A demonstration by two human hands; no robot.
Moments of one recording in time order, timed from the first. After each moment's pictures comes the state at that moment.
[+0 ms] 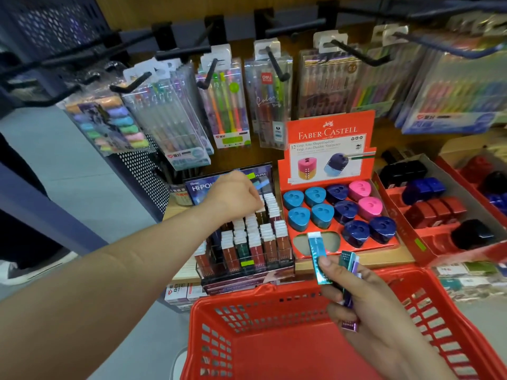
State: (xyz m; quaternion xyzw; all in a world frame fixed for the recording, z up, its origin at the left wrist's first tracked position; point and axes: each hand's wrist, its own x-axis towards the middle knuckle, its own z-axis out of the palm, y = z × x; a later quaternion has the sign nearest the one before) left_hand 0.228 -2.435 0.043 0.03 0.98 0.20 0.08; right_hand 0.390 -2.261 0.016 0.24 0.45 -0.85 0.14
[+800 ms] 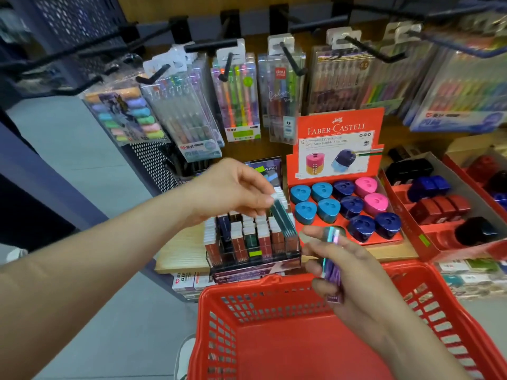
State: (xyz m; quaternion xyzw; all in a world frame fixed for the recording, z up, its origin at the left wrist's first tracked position) left_hand 0.281 -2.464 0.100 0.08 0.84 0.50 0.22; right_hand 0.381 -2.279 0.030 0.17 0.49 -0.84 0.14
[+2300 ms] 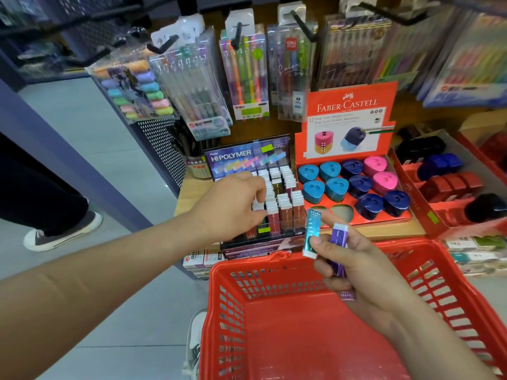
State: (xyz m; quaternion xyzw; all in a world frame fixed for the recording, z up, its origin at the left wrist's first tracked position) left_hand 0.306 -2.477 0.046 0.22 0.97 0.10 0.01; right_hand 0.402 -2.282 0.029 0.14 0.53 -0.82 0.17
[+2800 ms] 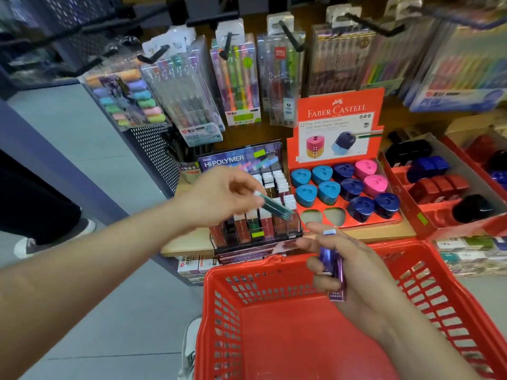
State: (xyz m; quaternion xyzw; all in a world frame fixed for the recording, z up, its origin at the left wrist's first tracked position) left_hand 0.311 -2.477 0.081 0.09 0.88 0.43 0.16; right_hand 0.398 -2.282 0.021 0.22 0.46 -0.85 0.16
